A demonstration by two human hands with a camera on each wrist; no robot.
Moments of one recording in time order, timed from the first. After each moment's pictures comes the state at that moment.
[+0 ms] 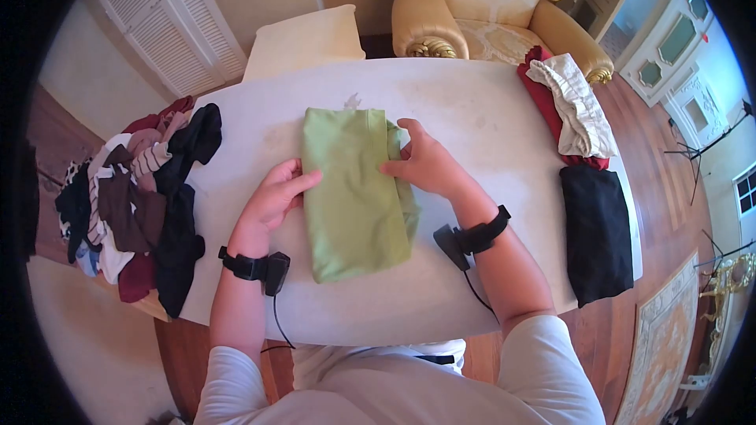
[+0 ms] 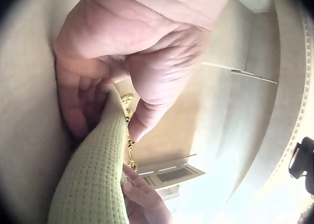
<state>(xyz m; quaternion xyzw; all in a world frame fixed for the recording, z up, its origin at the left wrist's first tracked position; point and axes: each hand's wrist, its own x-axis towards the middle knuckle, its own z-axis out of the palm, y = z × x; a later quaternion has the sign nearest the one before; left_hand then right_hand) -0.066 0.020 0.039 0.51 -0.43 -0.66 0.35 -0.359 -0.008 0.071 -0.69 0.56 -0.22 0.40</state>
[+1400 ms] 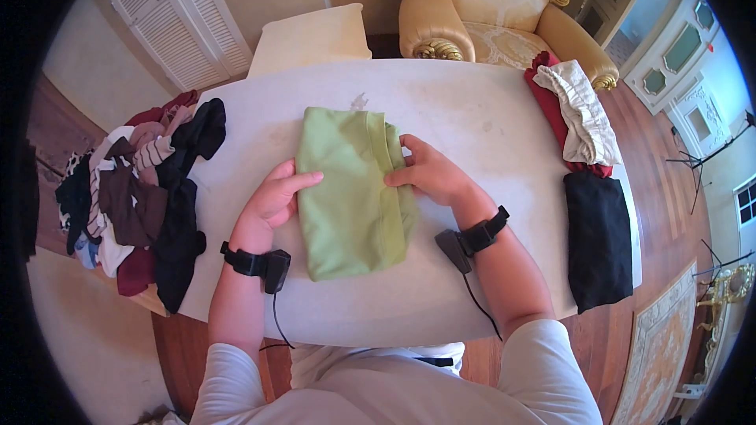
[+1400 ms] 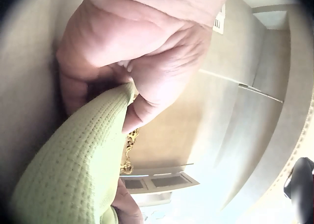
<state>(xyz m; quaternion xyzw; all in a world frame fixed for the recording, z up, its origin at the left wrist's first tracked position) -0.063 0.019 0.039 0.41 -0.39 -0.72 0.39 -0.359 -0.017 0.048 -0.48 0.42 -0.27 0.72</state>
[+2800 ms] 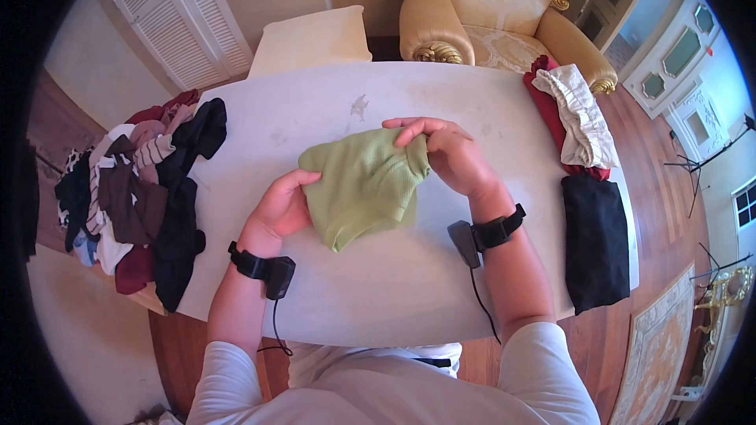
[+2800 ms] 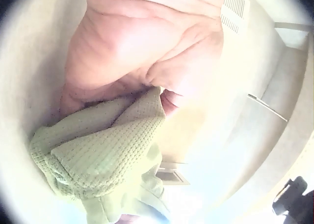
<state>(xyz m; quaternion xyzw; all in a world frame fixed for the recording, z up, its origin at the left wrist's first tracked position) -0.078 0.032 0.043 0.29 -0.28 -0.83 0.39 -0.382 -0.024 0.071 -0.57 0.21 -0.41 0.68</state>
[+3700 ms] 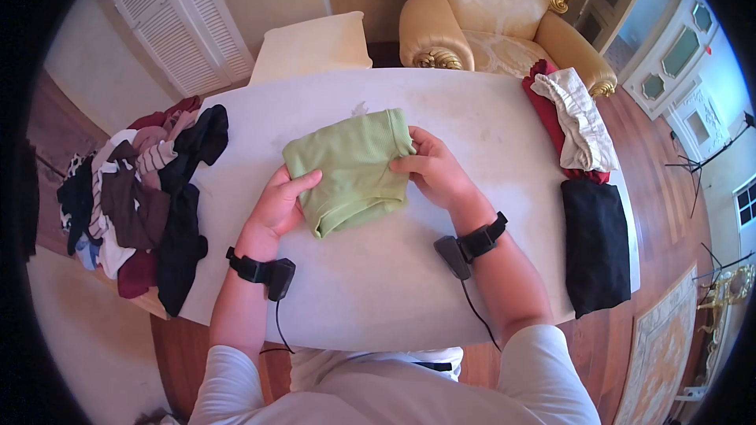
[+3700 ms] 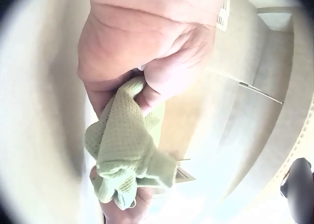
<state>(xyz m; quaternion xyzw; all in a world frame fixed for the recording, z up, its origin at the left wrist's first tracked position) -0.078 0.026 0.045 0.35 -0.37 -0.71 0.48 -0.358 -0.022 0.054 -0.41 0.28 -0.41 0.77</state>
